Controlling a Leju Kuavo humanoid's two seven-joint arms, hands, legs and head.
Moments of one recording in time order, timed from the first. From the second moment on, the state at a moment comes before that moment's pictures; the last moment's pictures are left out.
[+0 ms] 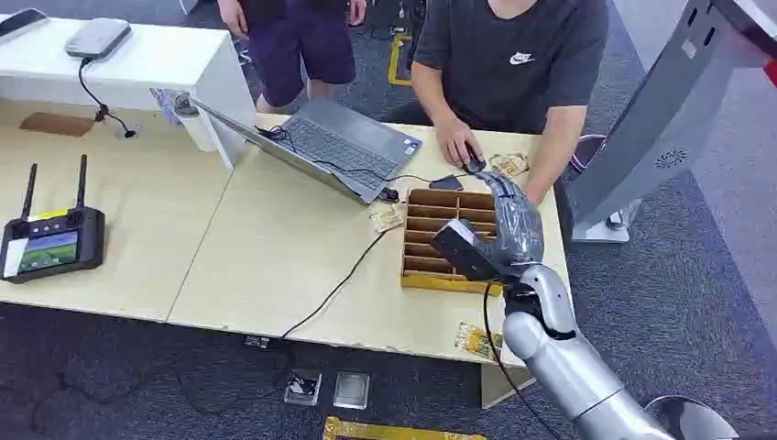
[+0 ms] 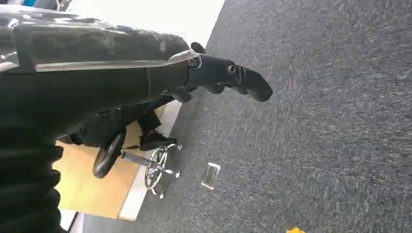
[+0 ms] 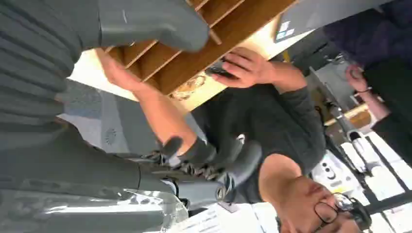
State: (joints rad) left arm -0.13 -0.04 -1.15 -0.21 0.87 0.67 0.46; right arm -0.53 -0.16 0.78 -1.12 0.69 -0.50 0.04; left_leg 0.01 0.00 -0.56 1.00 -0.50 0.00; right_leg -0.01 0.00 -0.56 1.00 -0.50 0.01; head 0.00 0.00
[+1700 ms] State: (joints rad) left arm -0.13 -0.04 -1.15 -0.21 0.84 0.68 0.46; right arm -0.55 -0.13 0.82 -1.02 0.72 -0.50 -0.02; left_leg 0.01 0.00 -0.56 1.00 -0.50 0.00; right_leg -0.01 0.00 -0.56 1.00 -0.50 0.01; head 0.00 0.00
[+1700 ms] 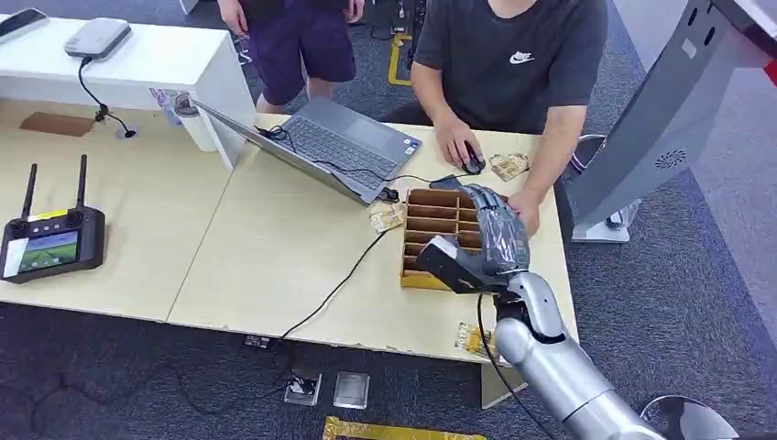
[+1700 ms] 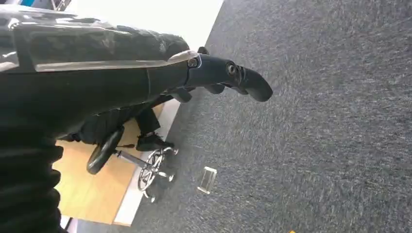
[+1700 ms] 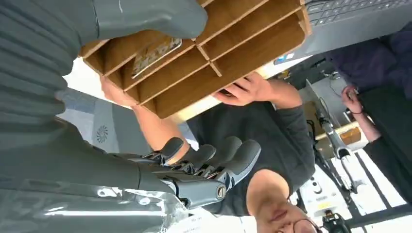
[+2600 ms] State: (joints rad) left arm -0.13 -0.04 -1.15 -0.21 0.83 0.68 0.46; right arm -0.56 -0.14 0.82 -0.90 0.71 -0.50 0.01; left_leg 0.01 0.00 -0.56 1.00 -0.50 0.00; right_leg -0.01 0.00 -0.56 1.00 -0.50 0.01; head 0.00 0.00
